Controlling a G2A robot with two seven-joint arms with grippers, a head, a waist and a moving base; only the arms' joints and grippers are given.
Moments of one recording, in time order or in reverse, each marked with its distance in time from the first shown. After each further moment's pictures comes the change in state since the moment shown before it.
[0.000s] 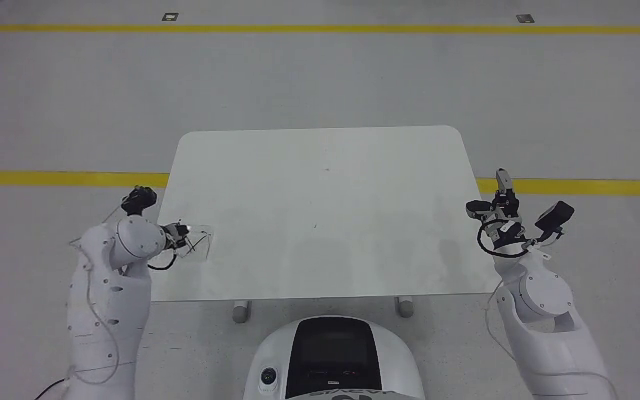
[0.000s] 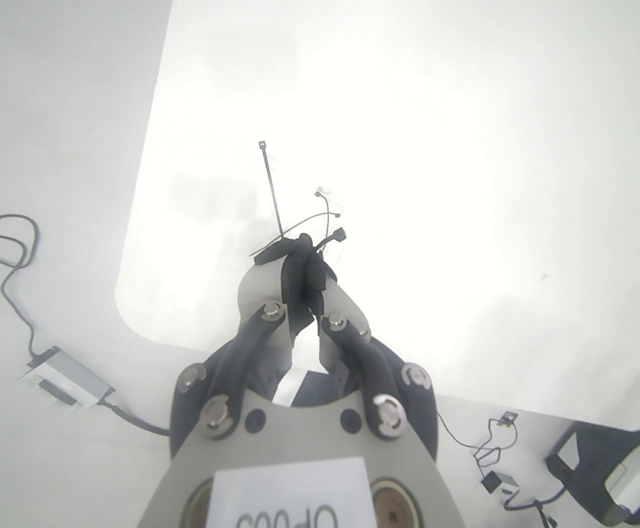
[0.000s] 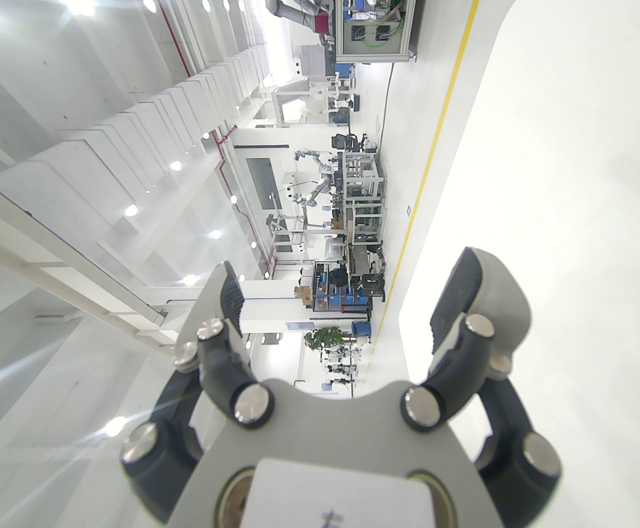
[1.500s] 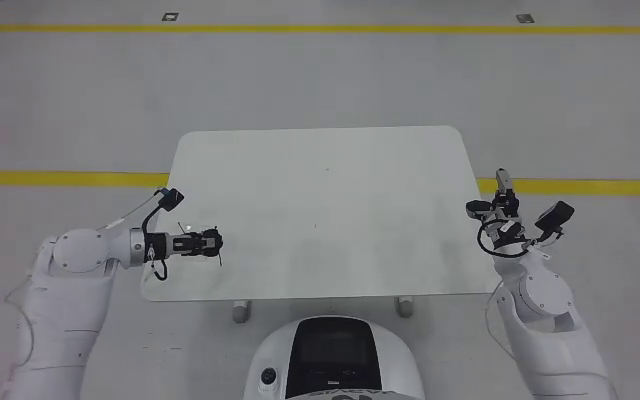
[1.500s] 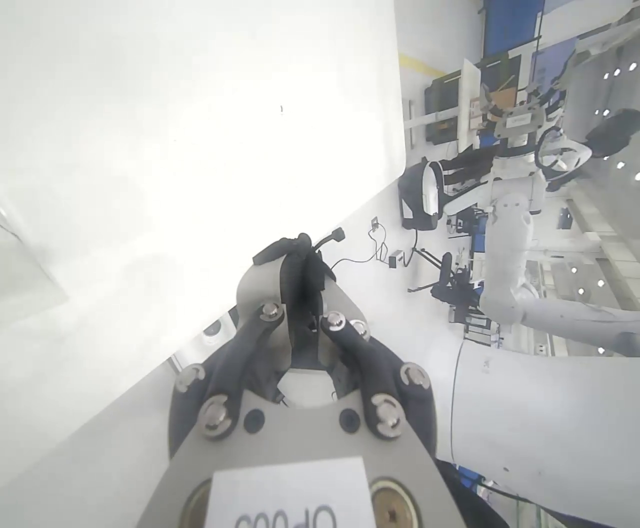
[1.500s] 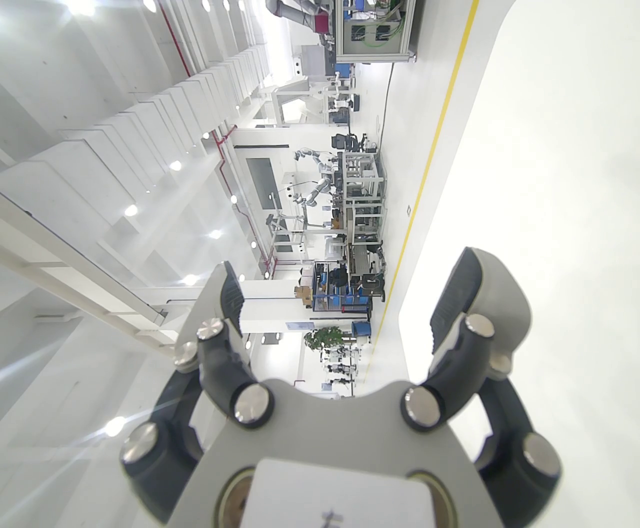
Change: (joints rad) left arm -0.008 0.256 0.091 0.212 -1.030 -0.625 -0.136; right arm 0.000 0.000 0.000 0.000 0.000 0.000 0.000
